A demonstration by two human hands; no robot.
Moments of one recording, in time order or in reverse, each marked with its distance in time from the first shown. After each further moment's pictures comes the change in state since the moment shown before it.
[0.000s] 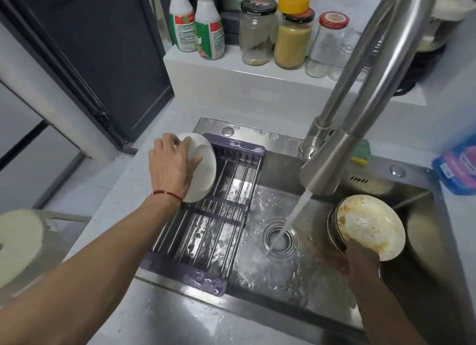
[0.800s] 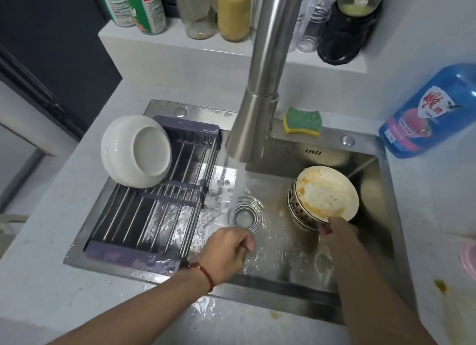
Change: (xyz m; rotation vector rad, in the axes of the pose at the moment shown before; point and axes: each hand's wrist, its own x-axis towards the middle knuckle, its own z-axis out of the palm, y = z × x) left_hand -0.183 0.168 0.008 -0.637 -0.809 0.195; right_hand 0.024 -0.027 -0.043 0.505 0.260 0.220
